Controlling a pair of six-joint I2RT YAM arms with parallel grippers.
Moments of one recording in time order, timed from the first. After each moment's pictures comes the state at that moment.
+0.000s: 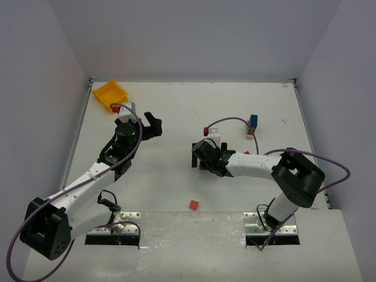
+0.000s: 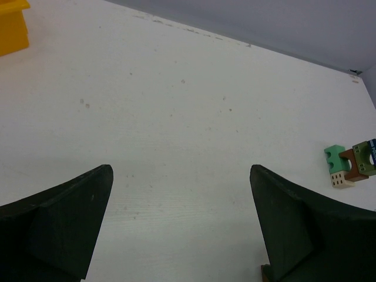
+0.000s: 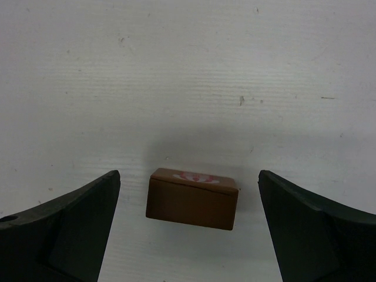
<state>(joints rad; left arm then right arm) -0.41 1.02 0.57 0.22 -0.29 -0.47 0.90 1.61 0.76 -0.12 0.51 0.72</state>
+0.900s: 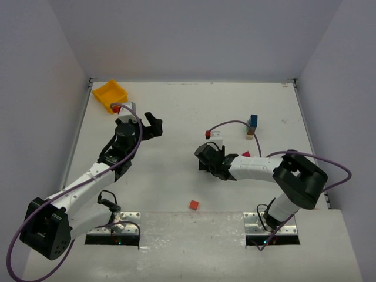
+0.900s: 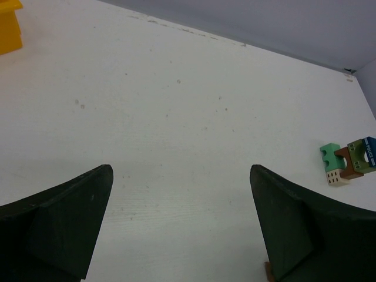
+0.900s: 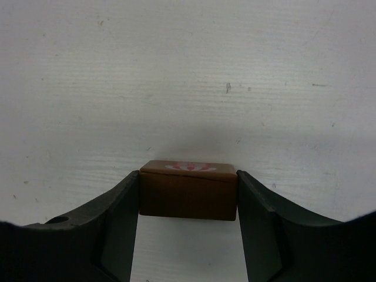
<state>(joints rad) -0.41 1.02 0.57 0.24 -0.27 -0.47 0.91 1.59 0.69 -0.07 0.52 0.71</state>
